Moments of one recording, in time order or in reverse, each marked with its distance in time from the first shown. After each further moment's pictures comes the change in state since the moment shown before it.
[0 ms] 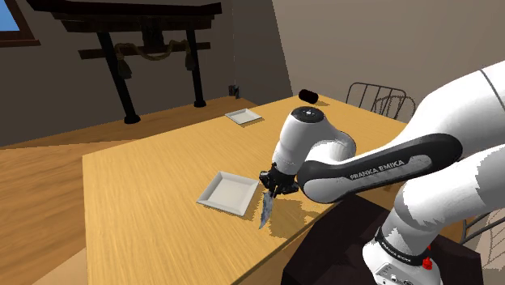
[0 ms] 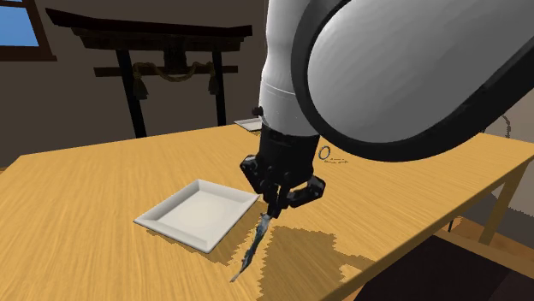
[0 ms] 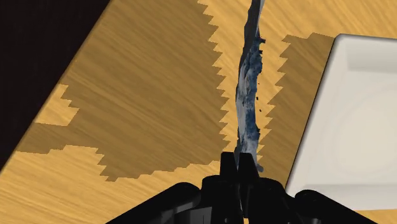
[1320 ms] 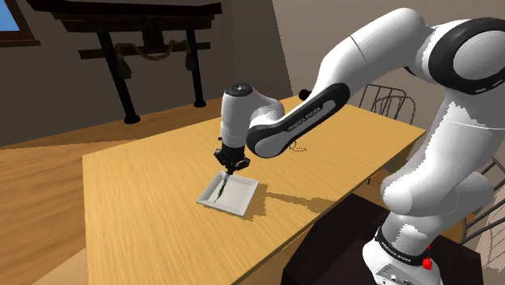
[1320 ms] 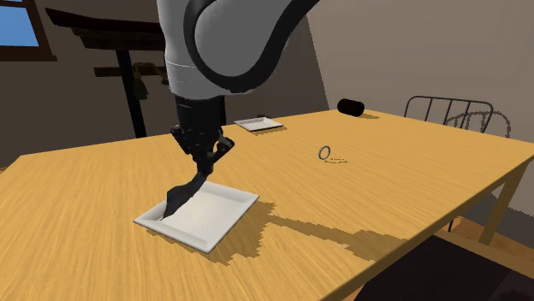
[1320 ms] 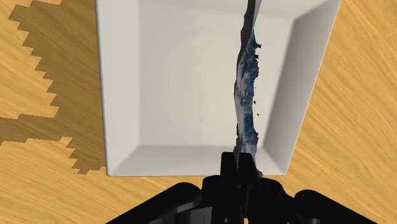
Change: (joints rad) arm -0.504 0.693 0.330 0.578 -0.768 -0.090 0.438
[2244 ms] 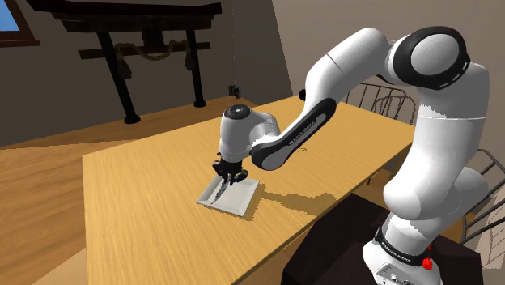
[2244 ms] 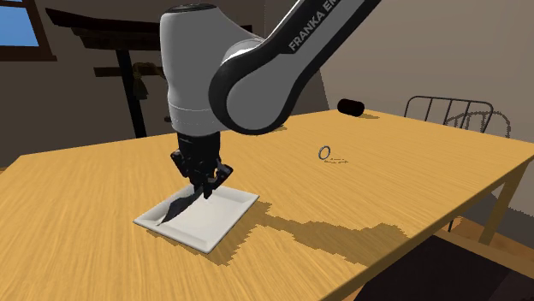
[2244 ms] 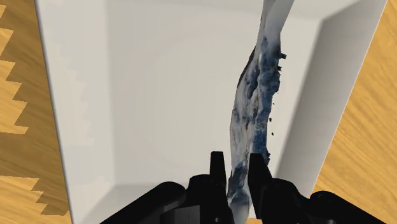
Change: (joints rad) arm 0.152 0.199 -0.160 0.014 -0.322 0.063 0.232
